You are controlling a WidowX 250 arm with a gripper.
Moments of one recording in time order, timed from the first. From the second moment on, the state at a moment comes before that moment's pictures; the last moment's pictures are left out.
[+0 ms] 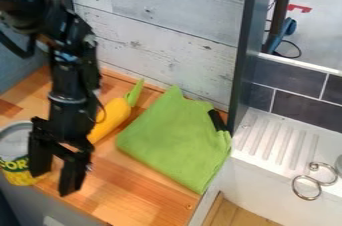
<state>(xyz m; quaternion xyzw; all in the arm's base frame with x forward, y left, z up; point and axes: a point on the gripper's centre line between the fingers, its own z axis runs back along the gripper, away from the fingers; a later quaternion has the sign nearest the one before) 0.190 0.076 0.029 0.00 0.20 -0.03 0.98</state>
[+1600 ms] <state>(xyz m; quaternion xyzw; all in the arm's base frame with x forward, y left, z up) 0.153 0.059 0.122 -0.02 0.11 -0.05 0.99</state>
